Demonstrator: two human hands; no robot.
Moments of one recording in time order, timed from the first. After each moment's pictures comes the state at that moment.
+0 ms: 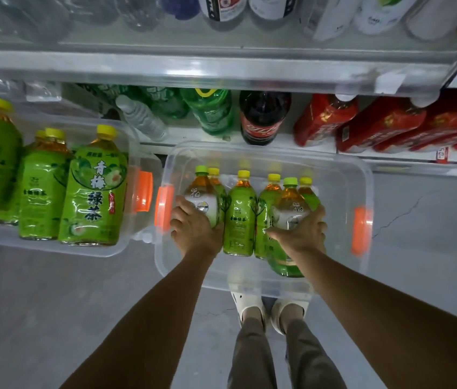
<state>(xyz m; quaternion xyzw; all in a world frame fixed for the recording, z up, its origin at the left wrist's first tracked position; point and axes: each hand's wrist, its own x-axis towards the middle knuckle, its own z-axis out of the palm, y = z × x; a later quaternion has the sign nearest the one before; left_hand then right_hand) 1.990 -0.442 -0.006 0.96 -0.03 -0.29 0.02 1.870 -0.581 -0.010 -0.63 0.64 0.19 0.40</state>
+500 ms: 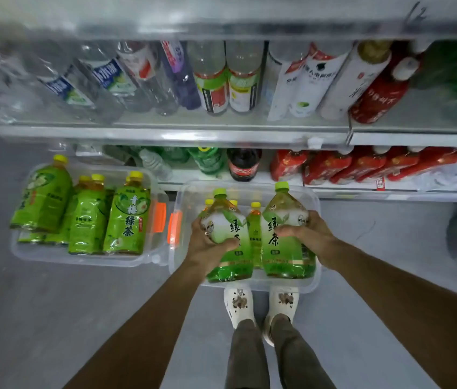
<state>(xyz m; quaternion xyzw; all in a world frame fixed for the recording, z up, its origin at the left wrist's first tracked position) 1.973 -0.447 0.138 0.76 0.08 -0.45 0.45 1.843 -0.643 0.150 -0.54 0.55 0.15 0.62</state>
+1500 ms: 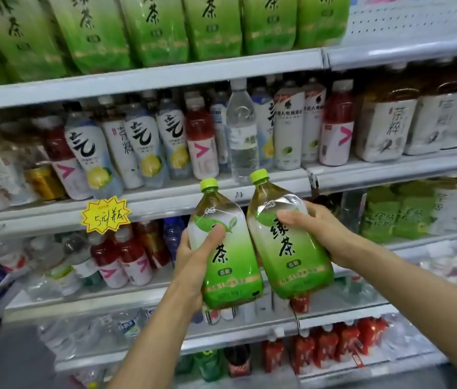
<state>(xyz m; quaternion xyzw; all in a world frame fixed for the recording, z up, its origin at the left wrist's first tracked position) 1.992 -0.518 0.630 0.54 -0.19 -0.32 0.75 1.834 -0.688 0.661 -0.68 0.23 -0.24 0.66</state>
